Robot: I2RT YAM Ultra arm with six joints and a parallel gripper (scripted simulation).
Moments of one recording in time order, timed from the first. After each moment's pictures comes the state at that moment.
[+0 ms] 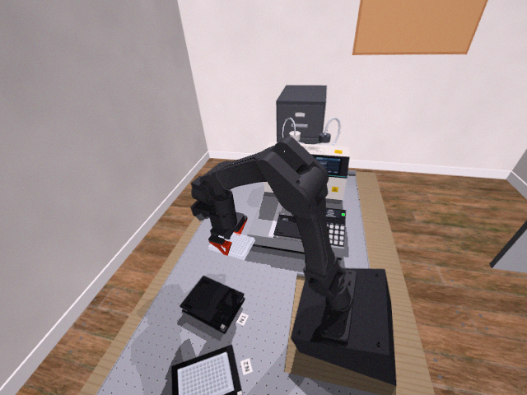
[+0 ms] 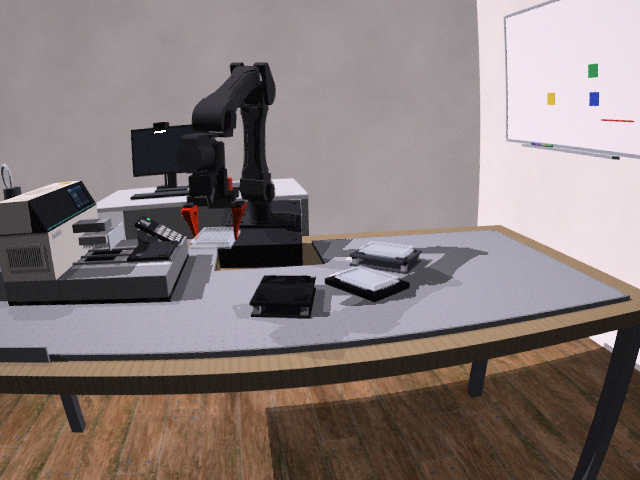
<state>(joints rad) -0.22 1.44 1.28 -1.08 -0.10 -0.22</state>
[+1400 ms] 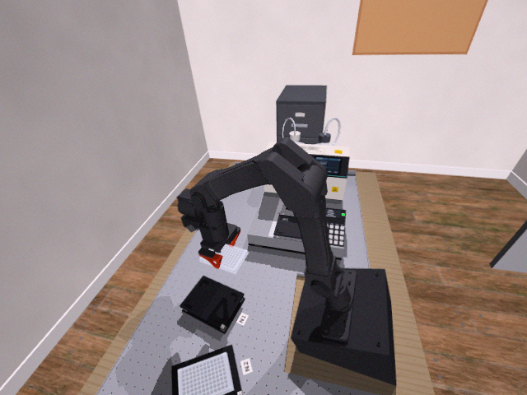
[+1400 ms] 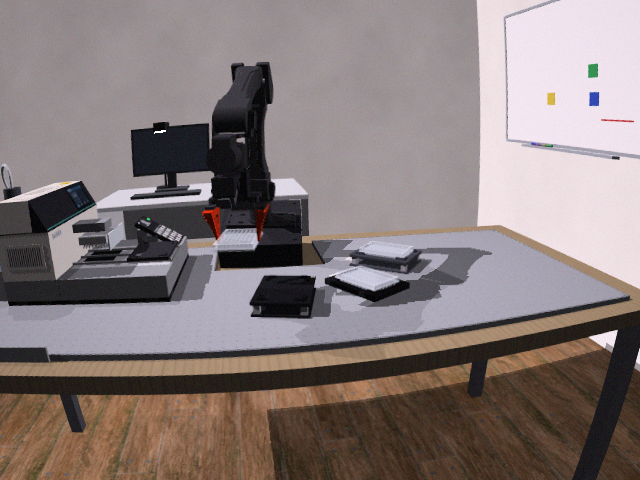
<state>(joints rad) -0.04 1.43 1.26 -1.06 -0.05 -0.02</state>
